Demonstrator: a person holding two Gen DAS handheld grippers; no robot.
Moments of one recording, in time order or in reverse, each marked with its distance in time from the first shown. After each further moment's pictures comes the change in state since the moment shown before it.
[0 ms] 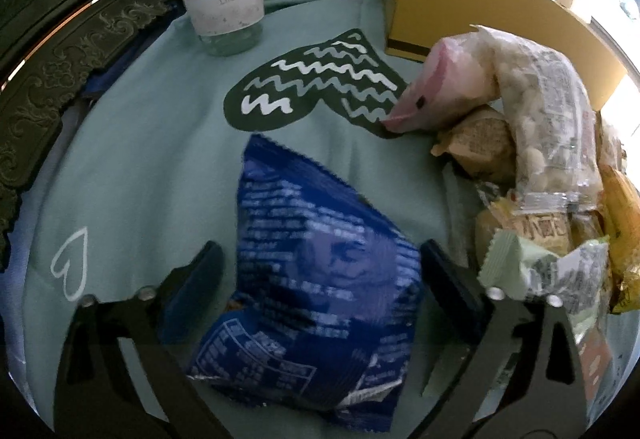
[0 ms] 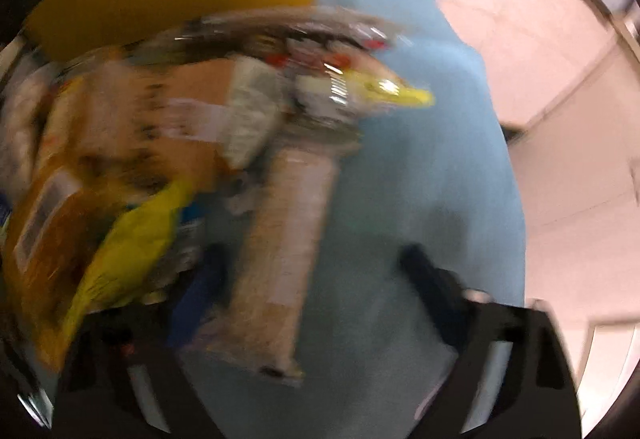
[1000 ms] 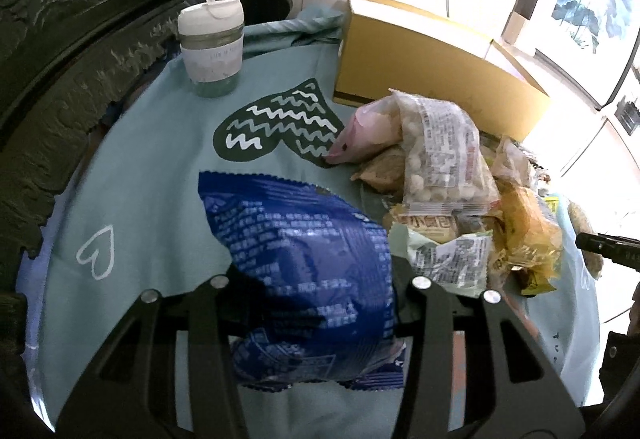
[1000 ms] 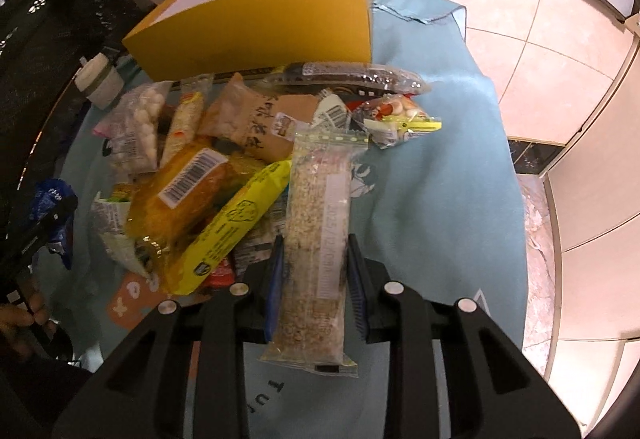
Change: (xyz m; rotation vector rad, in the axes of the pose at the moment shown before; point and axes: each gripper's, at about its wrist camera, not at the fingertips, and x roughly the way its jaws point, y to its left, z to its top) left arm -0.083 0.003 -0.008 -0.022 -0.089 -0.156; right arm -0.089 -0.002 -0.040 0.027 -0.096 0.210
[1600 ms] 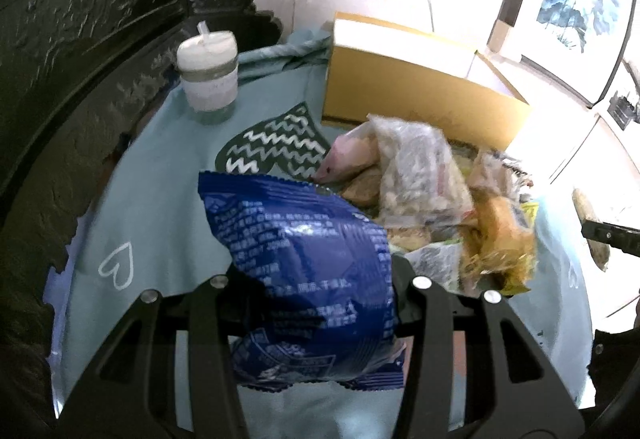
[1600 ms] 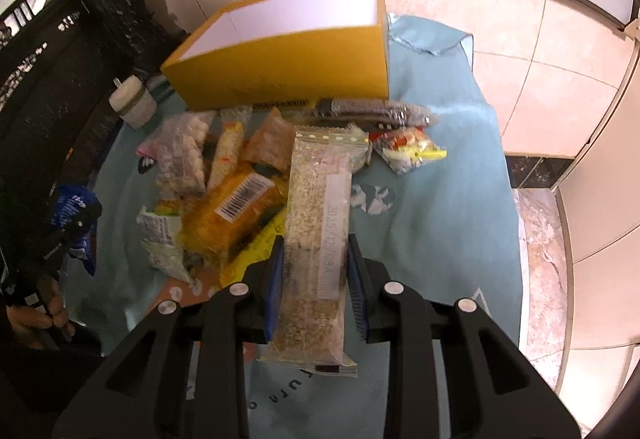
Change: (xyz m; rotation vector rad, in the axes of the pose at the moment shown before) left arm -0.034 -0.014 0.013 0.040 -0.047 -0.005; right arm -0.046 0.011 0.004 0.001 -0.081 0.075
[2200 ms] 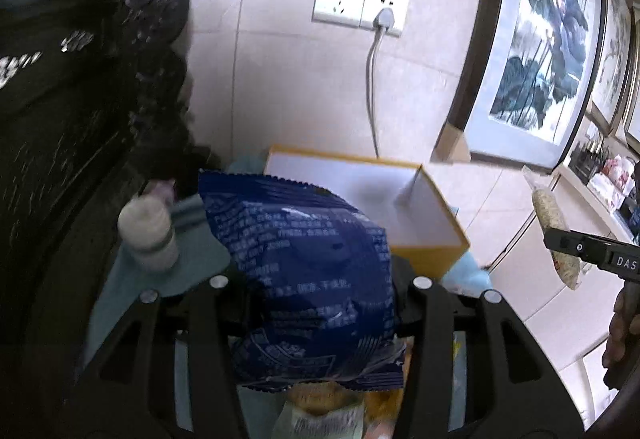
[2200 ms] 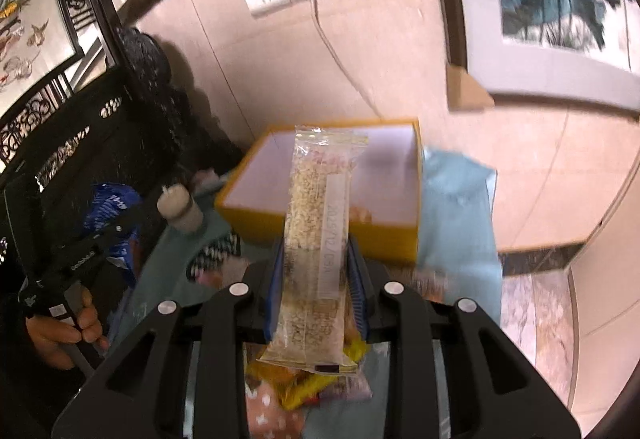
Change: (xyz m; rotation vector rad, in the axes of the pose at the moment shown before) left arm -0.037 -0.057 0.151 0.038 -0.241 -0.130; right arm -0.070 0.032 0.131 -0.068 -0.258 0.088
